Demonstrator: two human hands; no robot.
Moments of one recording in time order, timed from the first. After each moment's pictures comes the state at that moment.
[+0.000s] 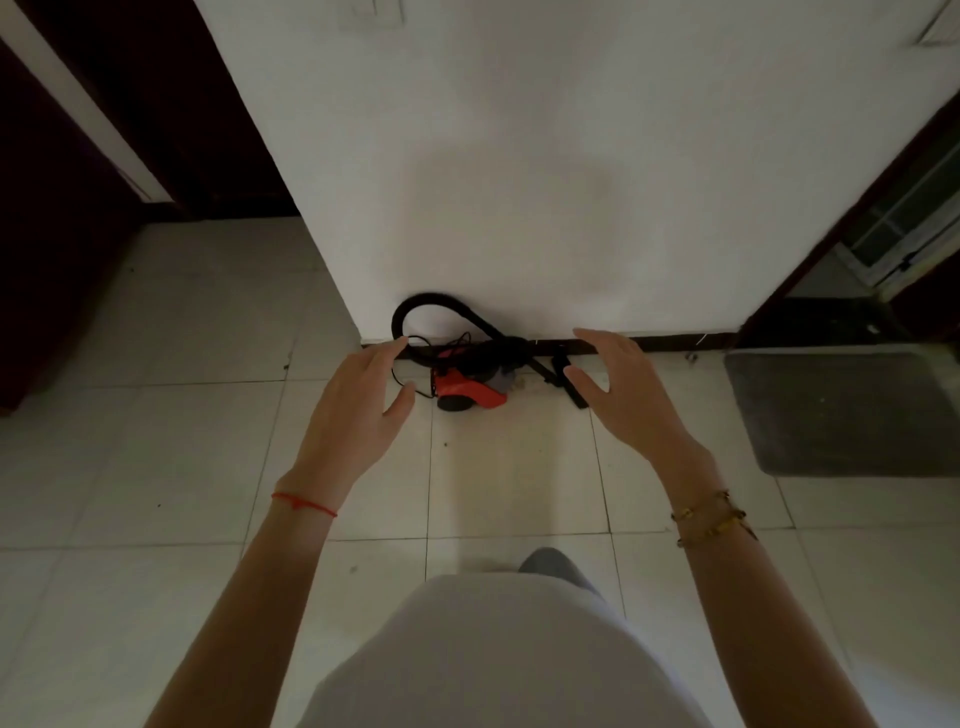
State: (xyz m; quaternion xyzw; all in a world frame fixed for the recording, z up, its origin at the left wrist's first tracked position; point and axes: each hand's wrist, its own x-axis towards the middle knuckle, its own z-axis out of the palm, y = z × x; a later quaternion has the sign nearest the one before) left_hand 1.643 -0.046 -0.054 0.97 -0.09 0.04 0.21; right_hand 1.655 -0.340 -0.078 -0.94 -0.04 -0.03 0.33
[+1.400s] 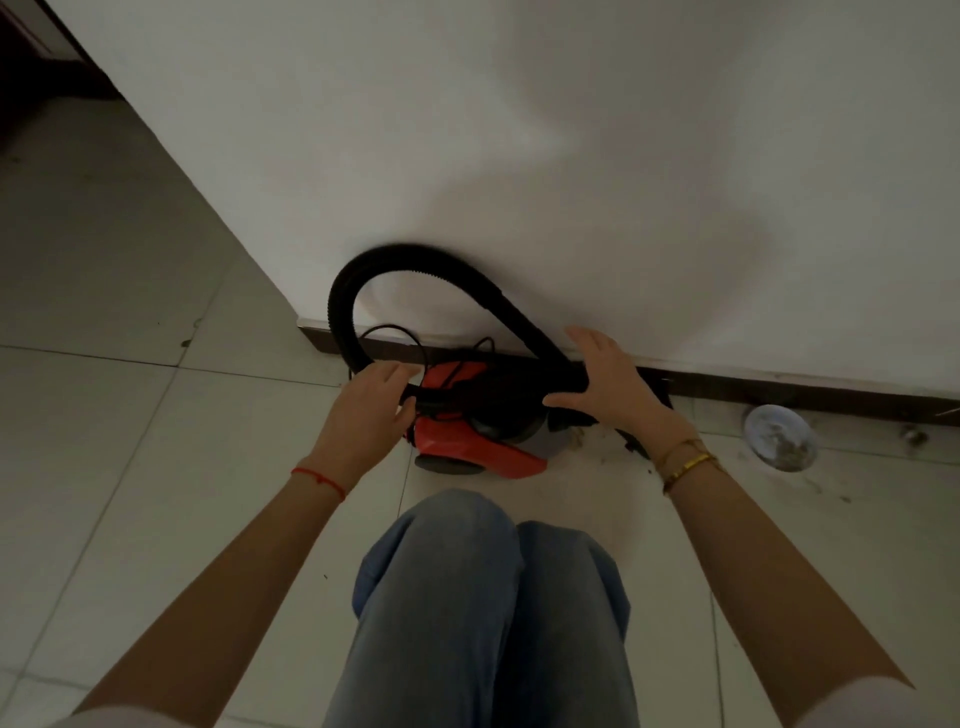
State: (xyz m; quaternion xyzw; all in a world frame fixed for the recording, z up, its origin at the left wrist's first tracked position) left_hand 2.079 -0.034 -0.666 0.98 -0.09 0.03 0.15; right_hand 2.155 -0.333 -0.678 -0.94 -0.15 0.15 0.25
